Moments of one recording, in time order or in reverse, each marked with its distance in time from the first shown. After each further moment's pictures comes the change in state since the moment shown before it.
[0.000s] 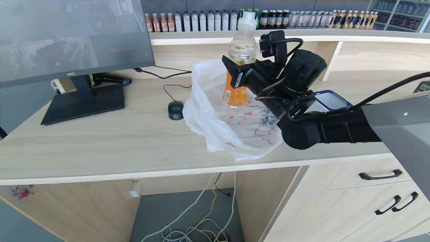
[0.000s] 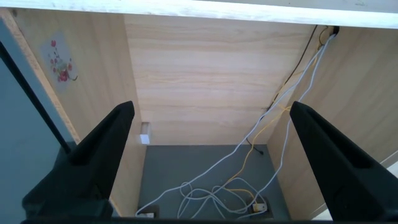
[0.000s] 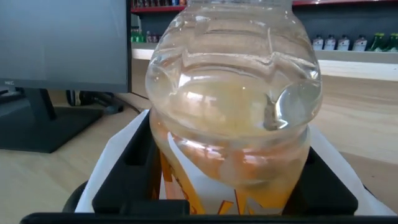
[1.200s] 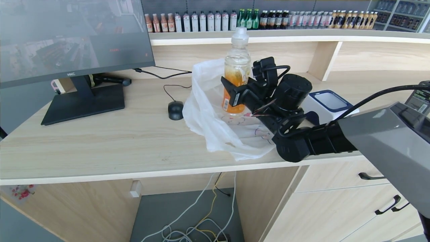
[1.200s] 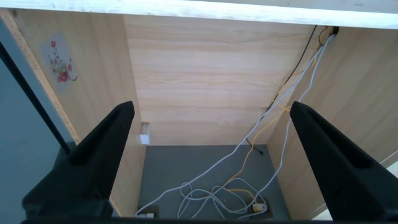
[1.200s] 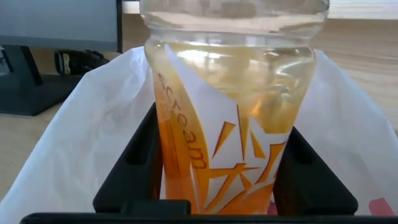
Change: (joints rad) left arm 0.000 0.000 0.000 0.000 0.000 0.000; right arm -0.019 0.070 0.089 -0.083 0.023 -0.007
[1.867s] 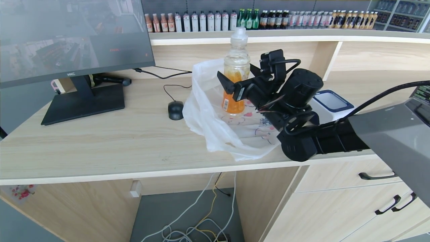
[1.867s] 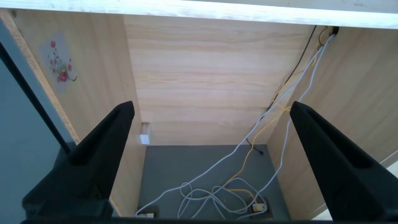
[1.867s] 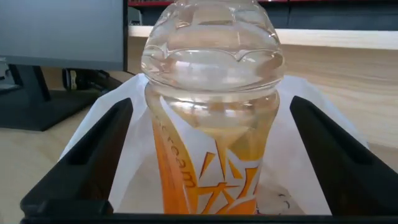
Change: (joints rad) left arm 0.000 0.000 0.000 0.000 0.000 0.000; right arm 0.000 -0.053 0.046 -0.054 0.012 0.002
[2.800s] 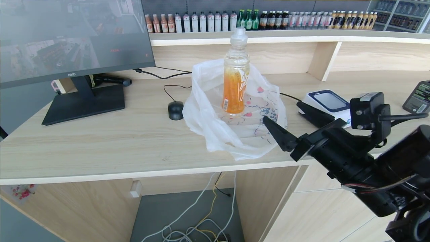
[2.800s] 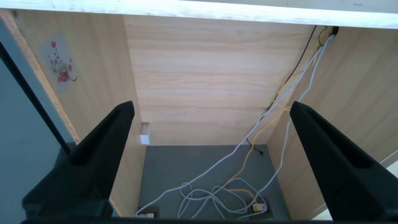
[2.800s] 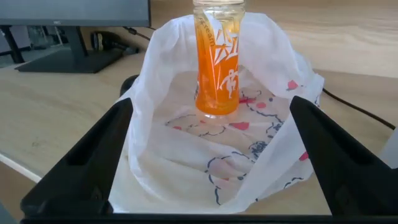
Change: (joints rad) left arm 0.000 0.000 0.000 0.000 0.000 0.001; right arm 0.066 -0.514 1.039 -0.396 -0.104 0.001
